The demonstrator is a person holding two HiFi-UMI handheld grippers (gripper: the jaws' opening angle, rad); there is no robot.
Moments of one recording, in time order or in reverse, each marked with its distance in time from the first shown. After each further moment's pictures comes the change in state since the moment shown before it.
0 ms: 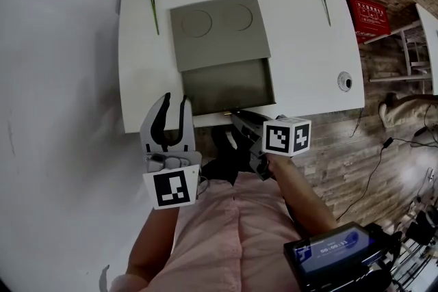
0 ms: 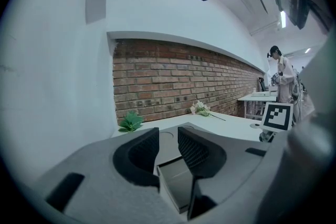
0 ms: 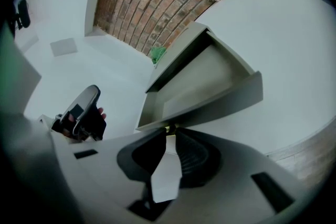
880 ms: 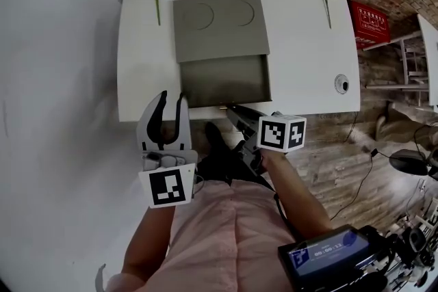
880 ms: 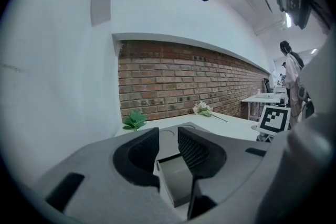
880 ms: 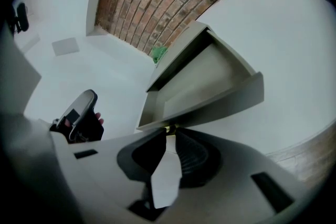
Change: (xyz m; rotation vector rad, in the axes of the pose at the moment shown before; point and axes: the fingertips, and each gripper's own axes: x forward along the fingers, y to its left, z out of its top) left arm -0.017 -0.003 -0.004 -0.028 -0.002 0.050; right arm 0.002 0.000 -0.002 -0.005 0.004 0.022
